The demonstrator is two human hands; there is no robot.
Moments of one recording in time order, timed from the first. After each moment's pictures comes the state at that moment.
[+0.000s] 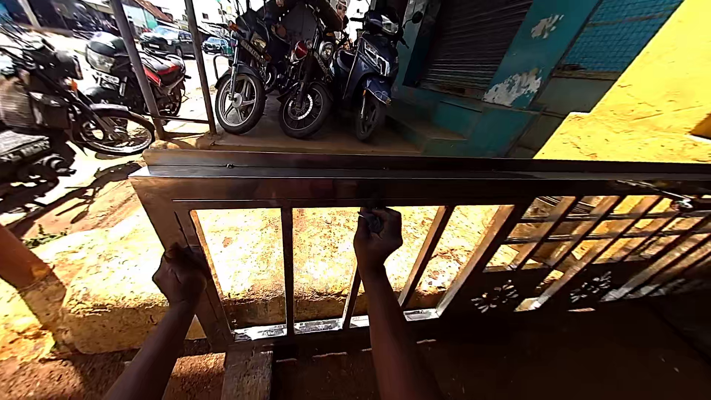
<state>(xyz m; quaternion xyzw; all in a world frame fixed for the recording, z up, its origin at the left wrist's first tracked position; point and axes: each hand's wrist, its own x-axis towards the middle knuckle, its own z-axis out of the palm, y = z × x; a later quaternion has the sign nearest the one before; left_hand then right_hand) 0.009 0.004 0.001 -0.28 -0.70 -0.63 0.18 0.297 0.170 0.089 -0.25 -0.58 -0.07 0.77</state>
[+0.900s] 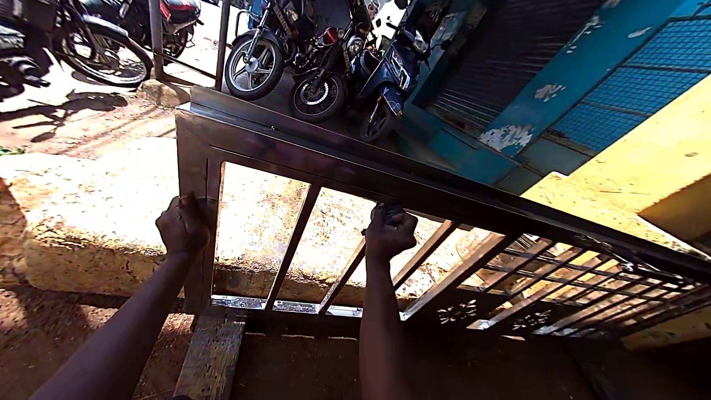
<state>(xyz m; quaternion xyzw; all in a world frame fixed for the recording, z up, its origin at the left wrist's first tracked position) 0.004 0.000 0.003 -0.31 -0.71 -0.61 0.17 0.295 0.156 0.101 -0.39 -0.56 -0.07 0.73</state>
